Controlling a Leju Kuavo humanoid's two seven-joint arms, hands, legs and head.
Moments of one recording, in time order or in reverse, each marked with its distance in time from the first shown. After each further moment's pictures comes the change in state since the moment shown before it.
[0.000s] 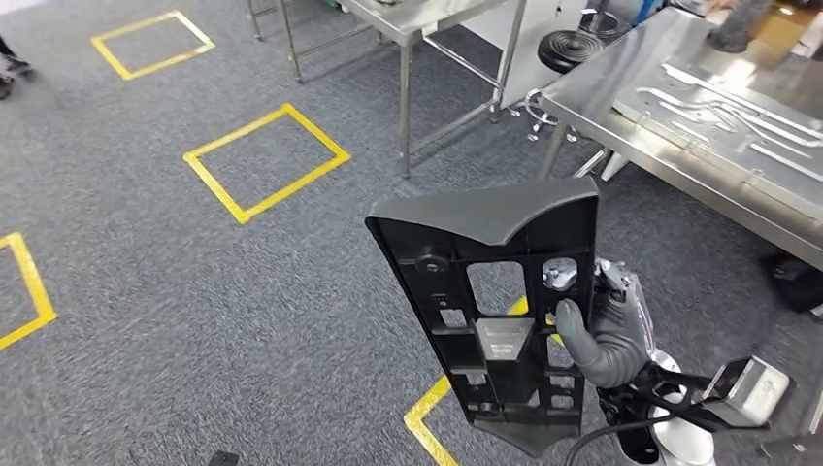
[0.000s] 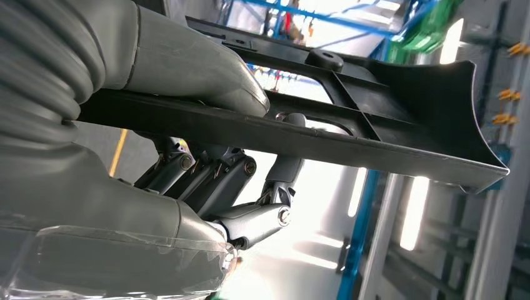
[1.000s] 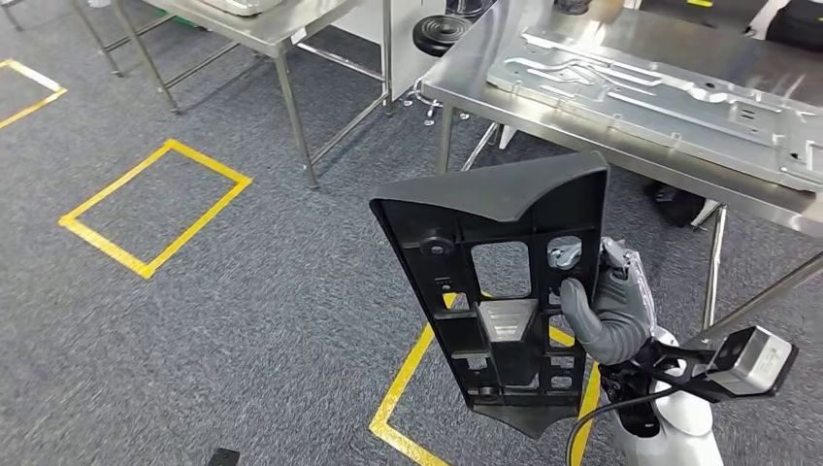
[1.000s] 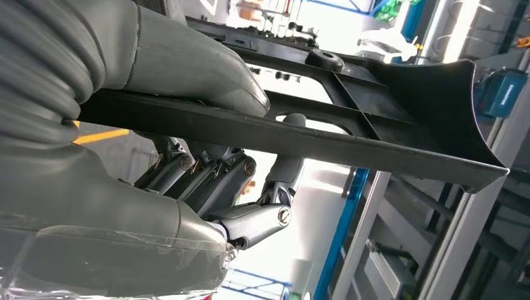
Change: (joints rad) left arm -0.010 -0.008 0.001 0.000 0.005 0.019 0.006; right arm -0.091 -0.021 0.000 0.069 -0.058 0.036 0.002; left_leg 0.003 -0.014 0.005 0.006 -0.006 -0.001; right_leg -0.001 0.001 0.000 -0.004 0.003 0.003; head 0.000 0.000
